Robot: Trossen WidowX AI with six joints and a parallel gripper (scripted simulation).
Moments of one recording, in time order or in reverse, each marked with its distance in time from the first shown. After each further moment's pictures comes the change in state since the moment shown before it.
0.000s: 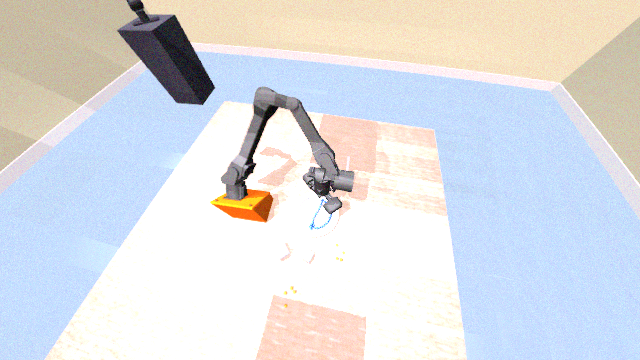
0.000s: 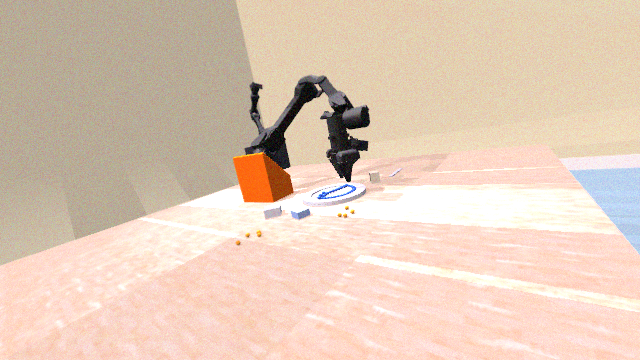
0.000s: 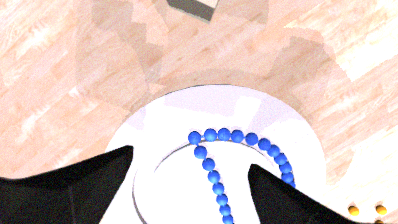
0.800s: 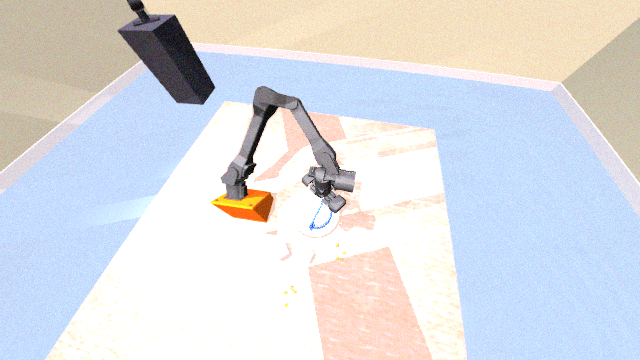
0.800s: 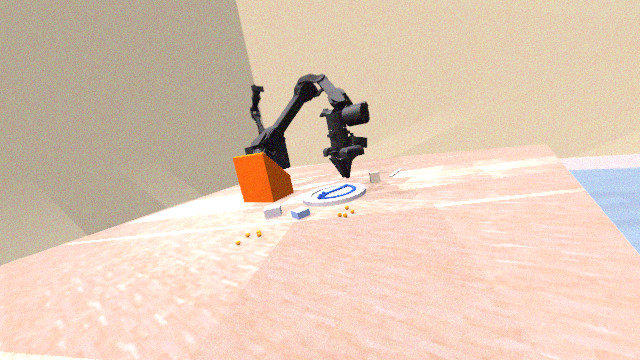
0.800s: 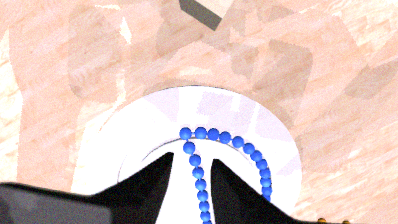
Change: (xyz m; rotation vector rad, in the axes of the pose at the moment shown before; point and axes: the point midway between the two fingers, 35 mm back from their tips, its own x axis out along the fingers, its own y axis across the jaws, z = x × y) arm -0.008 -0.007 0.001 -0.154 -0.014 -0.017
